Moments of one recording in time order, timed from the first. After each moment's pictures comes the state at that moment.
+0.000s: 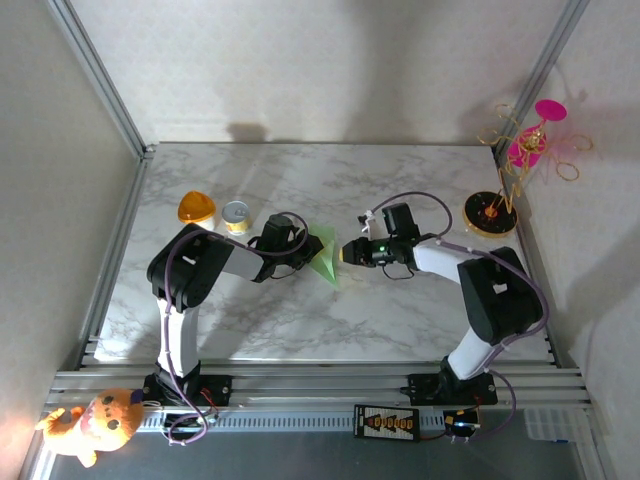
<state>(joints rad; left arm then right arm) -0.51 2.03 0.88 0.55 0.40 -1.18 0.41 1.66 0.85 -0.06 -0.71 0.40</state>
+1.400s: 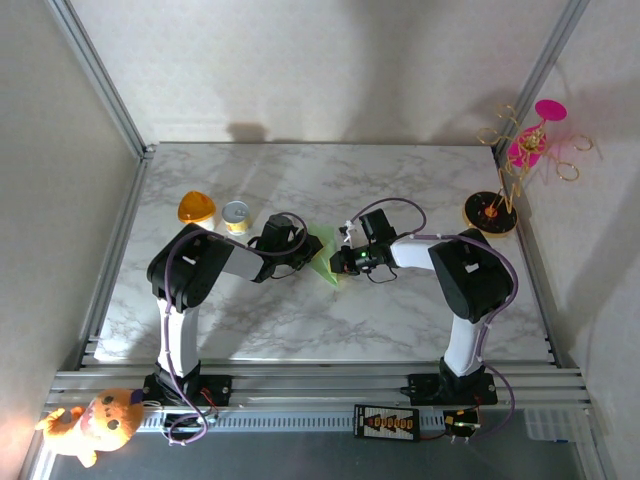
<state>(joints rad) -0.51 2.03 0.88 0.55 0.38 -1.22 0.51 1.87 0.94 -0.08 -0.67 0.41</state>
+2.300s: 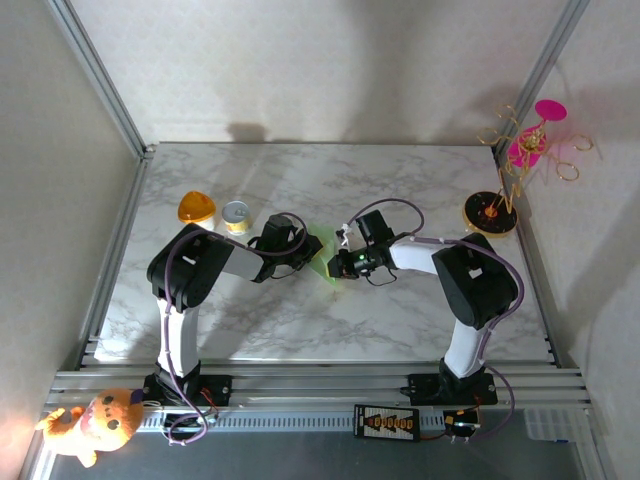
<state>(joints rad) -0.51 2.03 0.88 0.55 0.38 -1.23 0.55 1.82 0.94 -0.16 -0.67 0.40</state>
